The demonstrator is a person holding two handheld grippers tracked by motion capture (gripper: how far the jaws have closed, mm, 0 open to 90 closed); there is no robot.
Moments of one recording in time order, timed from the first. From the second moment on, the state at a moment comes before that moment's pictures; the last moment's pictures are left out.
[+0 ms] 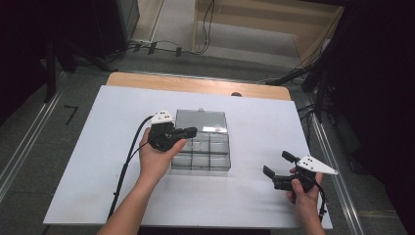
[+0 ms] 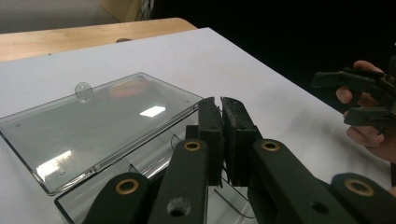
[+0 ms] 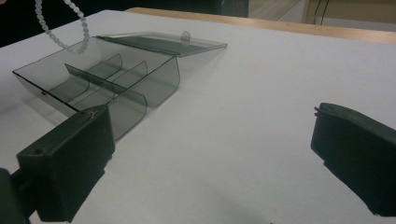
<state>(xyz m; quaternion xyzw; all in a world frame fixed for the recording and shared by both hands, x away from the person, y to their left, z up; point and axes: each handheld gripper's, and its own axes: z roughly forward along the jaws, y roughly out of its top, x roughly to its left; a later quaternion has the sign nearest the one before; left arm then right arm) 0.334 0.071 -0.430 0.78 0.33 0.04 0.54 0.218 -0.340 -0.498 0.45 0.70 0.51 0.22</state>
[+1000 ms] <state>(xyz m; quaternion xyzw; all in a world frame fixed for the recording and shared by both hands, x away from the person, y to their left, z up) 0.348 0.051 -0.457 0.79 0.34 0.02 0.51 0.219 -0.344 -0.499 0.45 0.70 0.51 0.22</state>
